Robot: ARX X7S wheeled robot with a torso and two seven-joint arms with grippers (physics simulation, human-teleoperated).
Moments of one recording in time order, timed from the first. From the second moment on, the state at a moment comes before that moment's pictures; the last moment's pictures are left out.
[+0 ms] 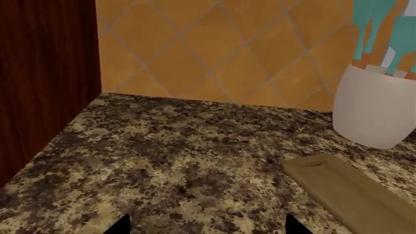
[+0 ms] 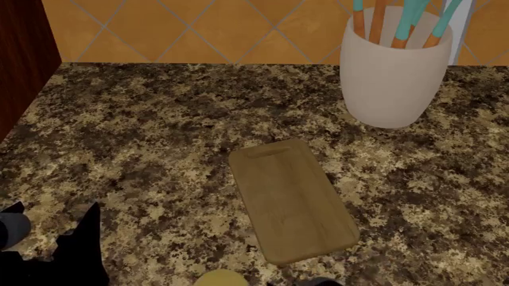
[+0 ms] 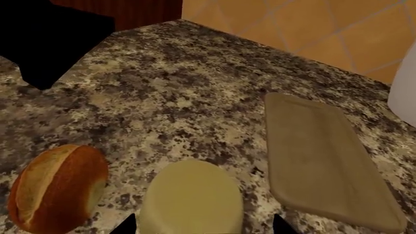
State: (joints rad) left arm -0.25 -0.26 -0.08 0.73 -0.68 -1.02 -0.32; right arm 0.33 0.60 -0.53 -0.87 0.92 0.96 0.60
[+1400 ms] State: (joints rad) left arm -0.21 -0.30 -0.07 0.70 -0.69 -0.95 -0.32; right arm 0.39 0.56 -0.68 -0.70 0.81 0.91 0.53
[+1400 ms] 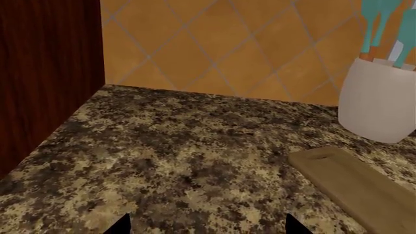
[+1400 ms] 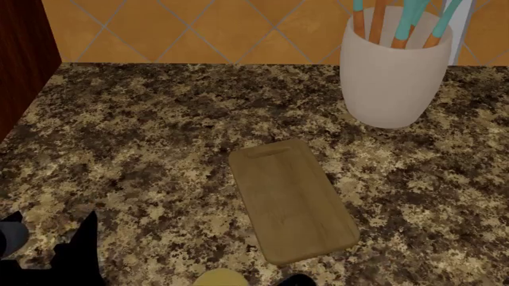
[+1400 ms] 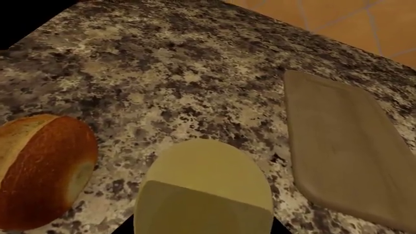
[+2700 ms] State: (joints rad) left arm -0.21 -0.33 -0.08 0.68 -0.73 -0.94 -0.35; right arm 1.14 0.35 -0.58 0.35 0.81 0.88 0.29
